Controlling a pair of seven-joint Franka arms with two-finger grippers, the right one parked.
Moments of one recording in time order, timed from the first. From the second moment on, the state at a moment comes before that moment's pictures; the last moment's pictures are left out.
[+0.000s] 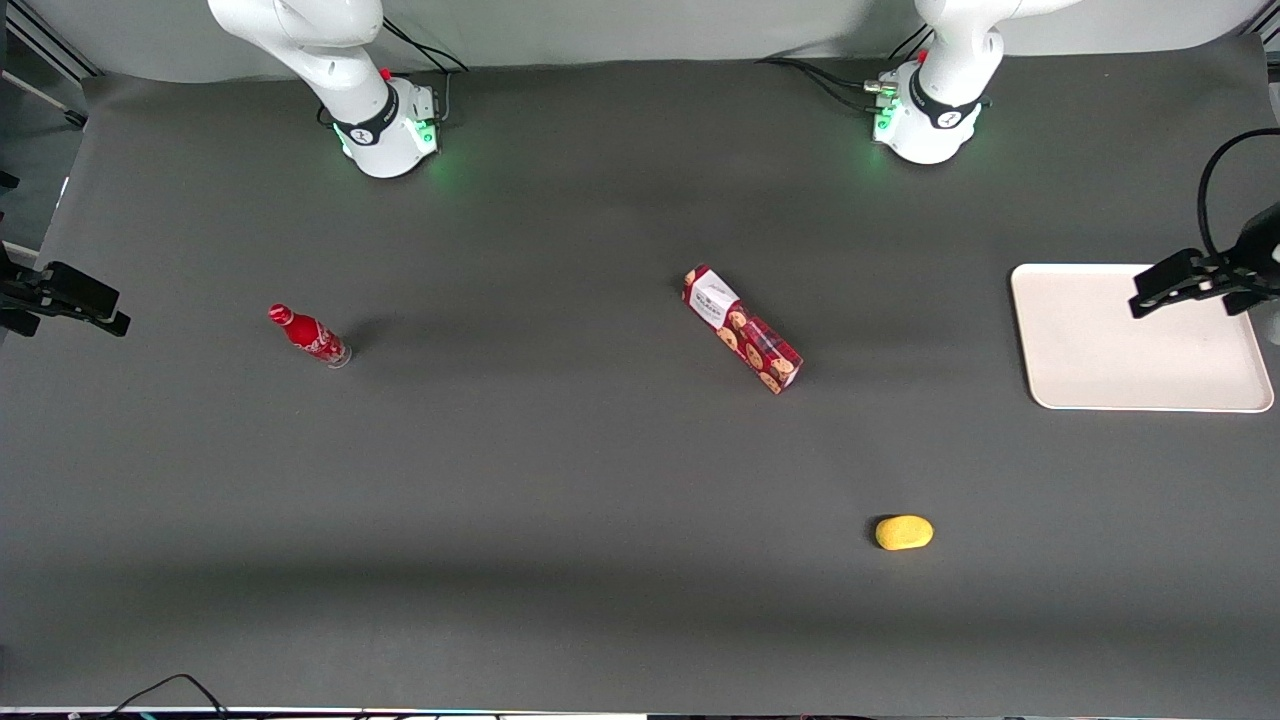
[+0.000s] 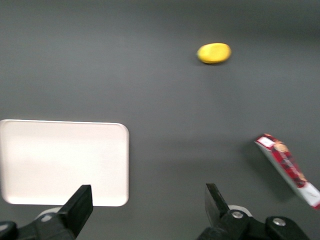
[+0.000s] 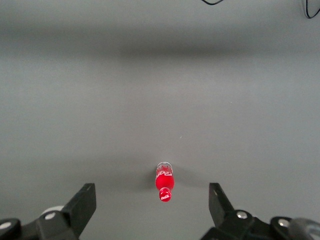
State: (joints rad) arm 0.14 0.04 -0.11 -1.59 -0.03 1.62 0.02
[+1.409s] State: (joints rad) arm -0.20 0.29 -0.48 -2.13 0.15 2.38 -1.46
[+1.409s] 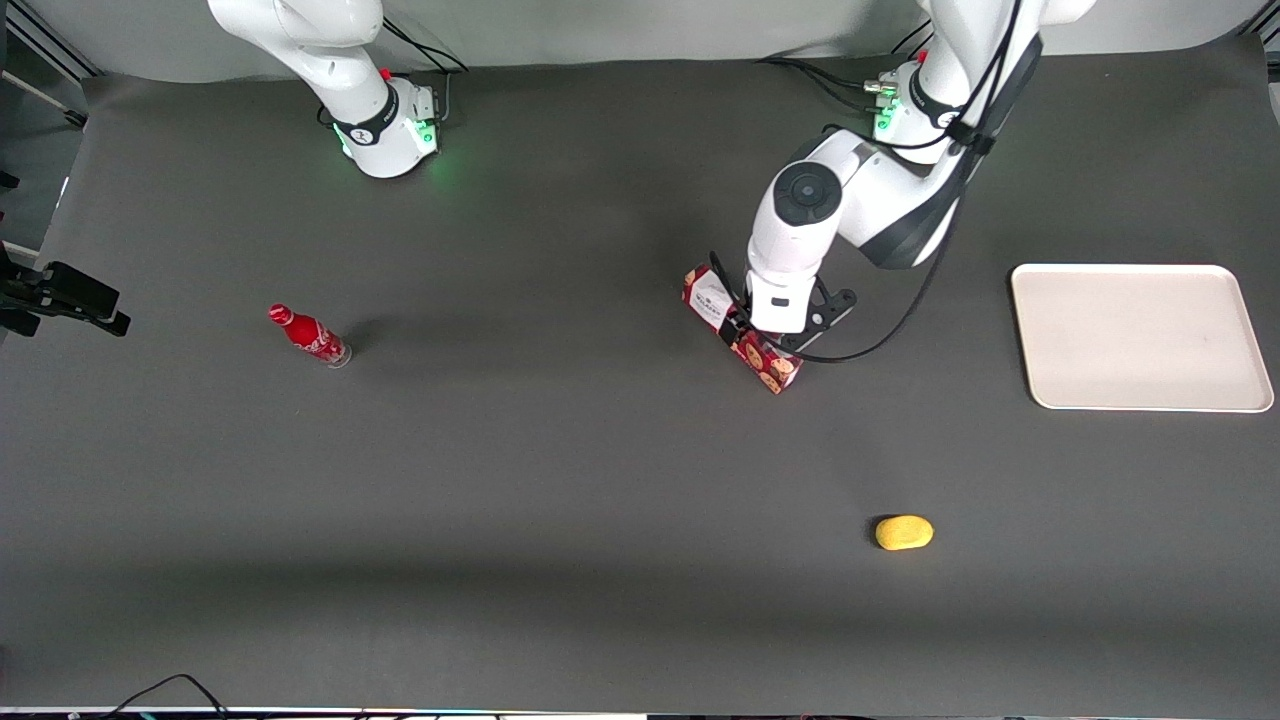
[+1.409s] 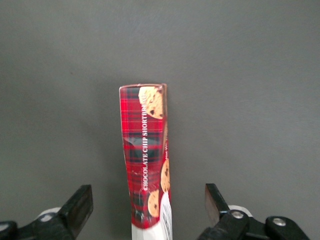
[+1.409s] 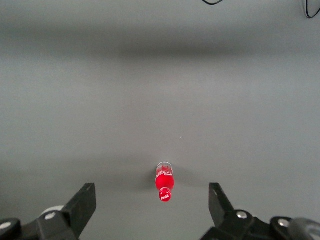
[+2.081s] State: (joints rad) arm -0.21 0.46 -0.49 -2.16 0.34 2.55 -1.65
